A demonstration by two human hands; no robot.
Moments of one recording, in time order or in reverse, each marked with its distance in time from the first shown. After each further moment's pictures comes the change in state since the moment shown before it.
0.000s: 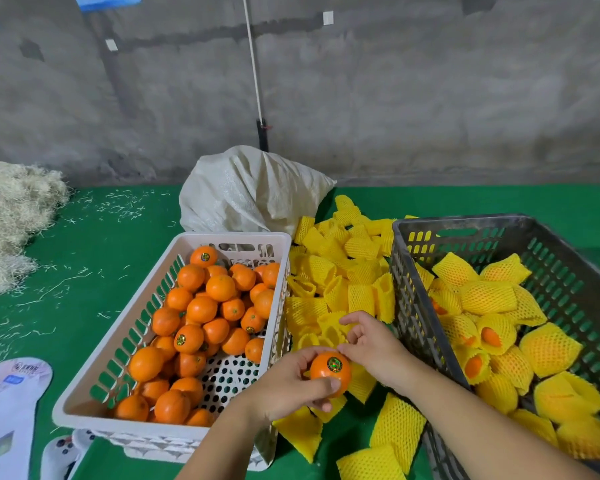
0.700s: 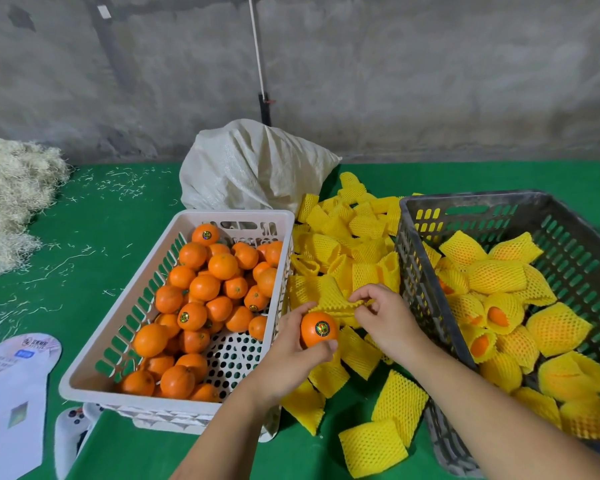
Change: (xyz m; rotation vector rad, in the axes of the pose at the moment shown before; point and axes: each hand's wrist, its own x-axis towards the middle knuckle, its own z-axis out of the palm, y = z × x) left_hand 0.003 -0.009 0.005 0.018 0.272 0.107; right_hand 0.001 0.005 -0.009 -0.043 0.169 -0.167
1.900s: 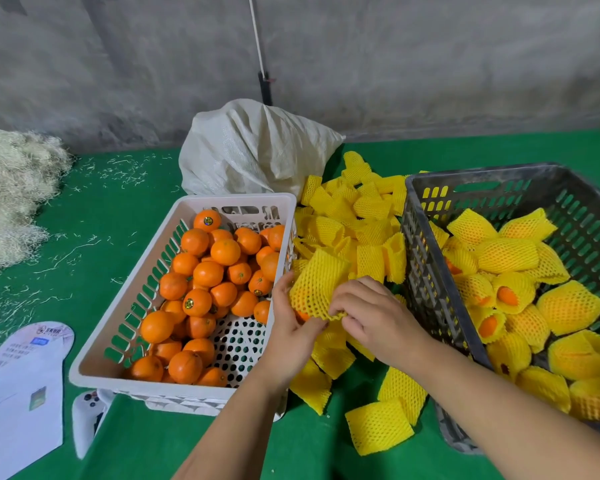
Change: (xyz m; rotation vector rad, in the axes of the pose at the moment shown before) left_hand 0.006 -0.005 0.007 -0.038 0.205 0.200; right_hand -0.021 -0.008 0.008 -0.462 -0.057 -0.777
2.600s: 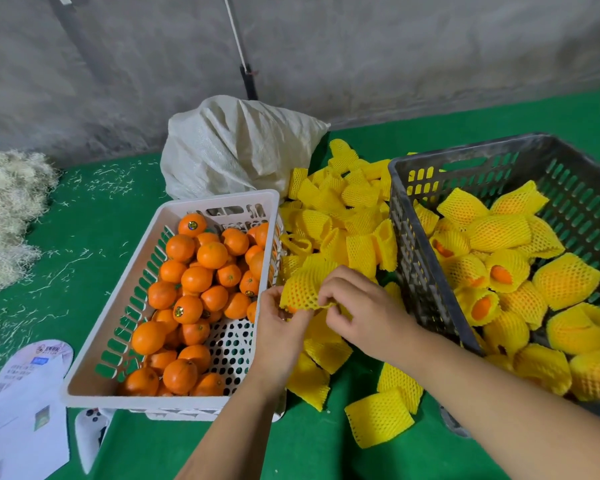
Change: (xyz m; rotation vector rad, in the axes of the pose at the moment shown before) left_hand -0.001 0.009 0.014 0.082 0.230 -0.077; right_hand 0.004 -0.010 -0.009 0.176 0.108 0.083
